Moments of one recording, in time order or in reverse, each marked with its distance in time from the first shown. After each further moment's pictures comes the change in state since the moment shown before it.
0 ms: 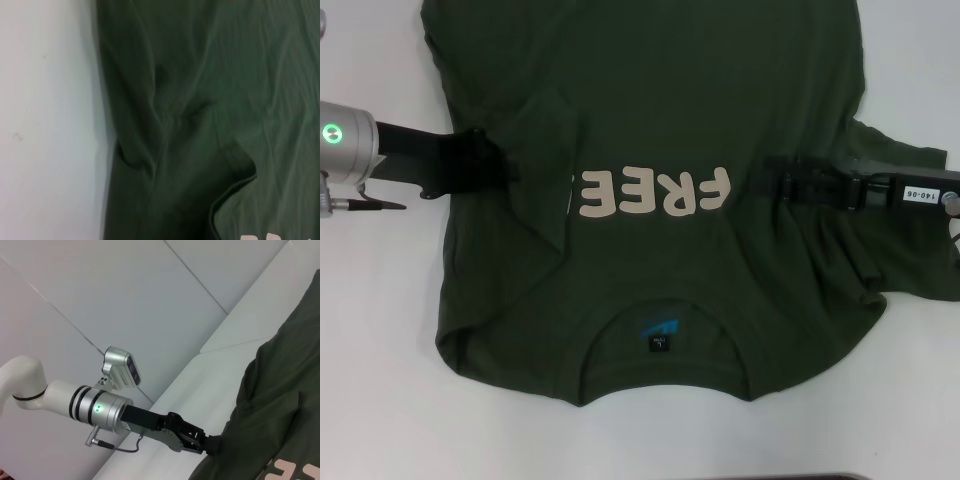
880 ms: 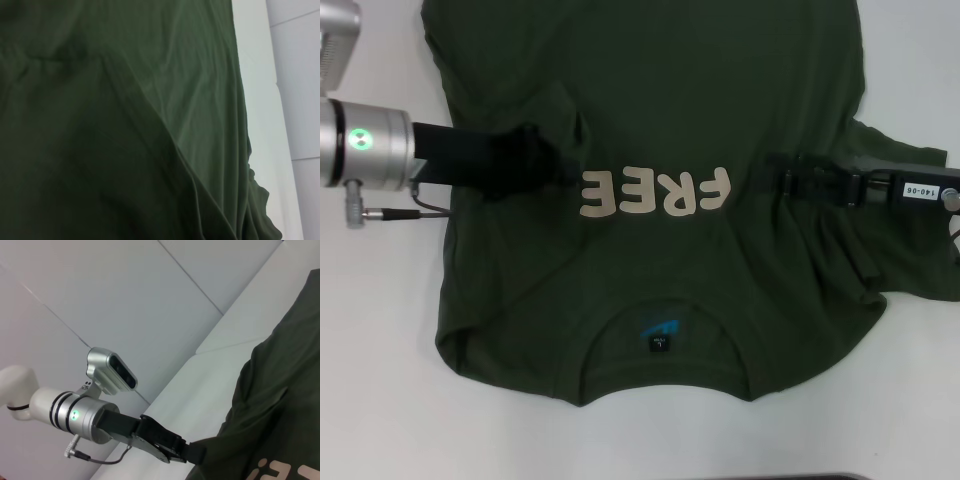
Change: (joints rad) left arm 0.028 -0.050 -0.002 -0.048 -0.161 0.164 0.079; right arm 0.003 -0.002 0.000 0.000 0.000 0.012 0.011
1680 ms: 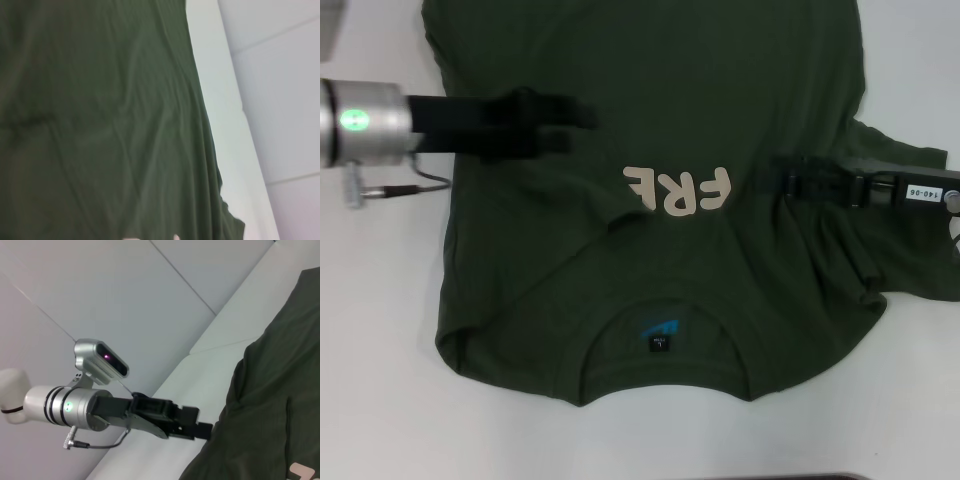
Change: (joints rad) left arm 0.012 0.009 -0.010 0.015 -0.116 -0.049 0.122; right arm -0.007 -0.004 0.000 0.003 0.000 0.011 0.001
